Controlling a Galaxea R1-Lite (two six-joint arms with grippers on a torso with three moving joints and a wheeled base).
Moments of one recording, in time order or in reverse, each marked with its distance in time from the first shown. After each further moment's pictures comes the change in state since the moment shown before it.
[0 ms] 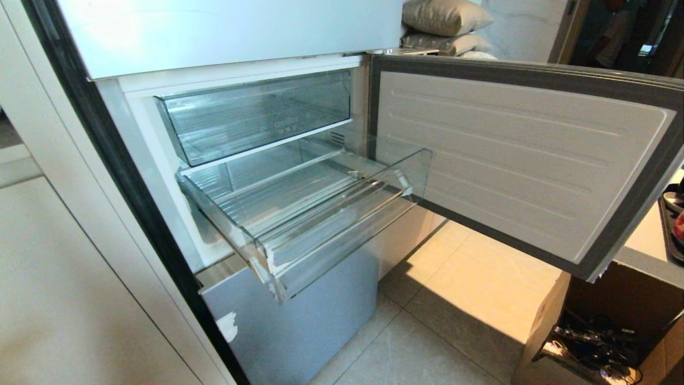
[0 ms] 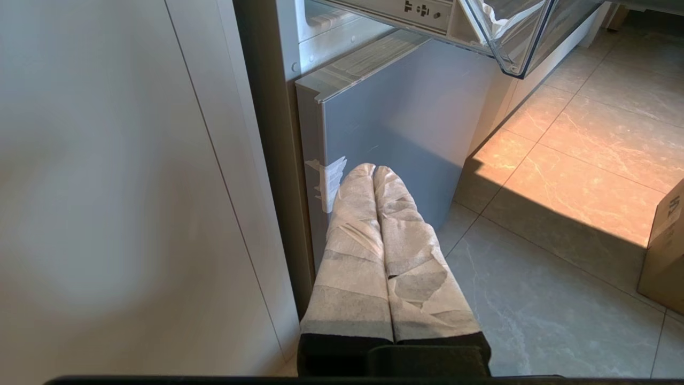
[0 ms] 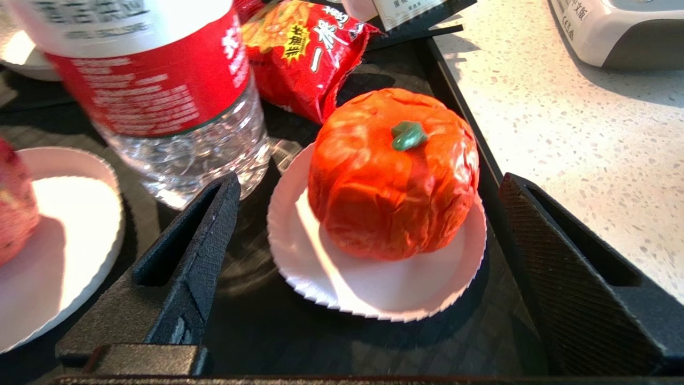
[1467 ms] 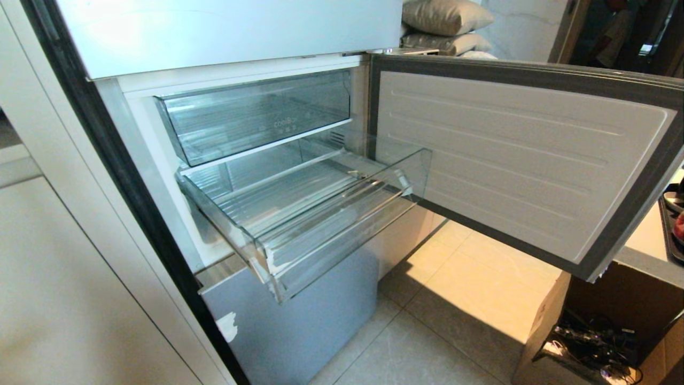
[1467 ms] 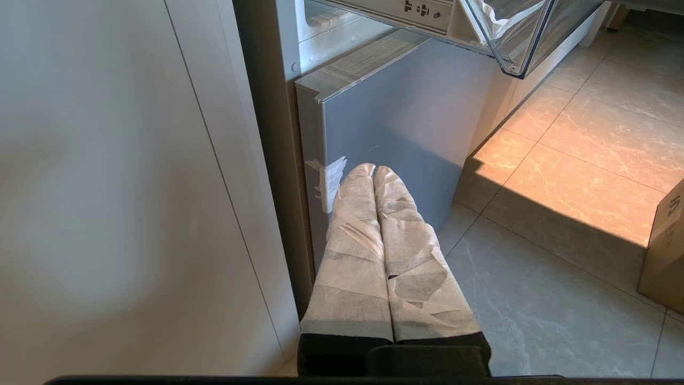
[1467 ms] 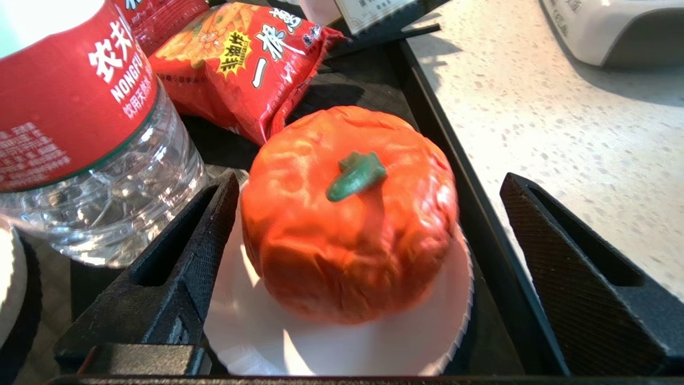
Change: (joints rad) left arm 0.000 0.000 0.000 0.000 0.000 0.000; right arm -0.026 0.122 -0.133 -0.001 0.000 0.024
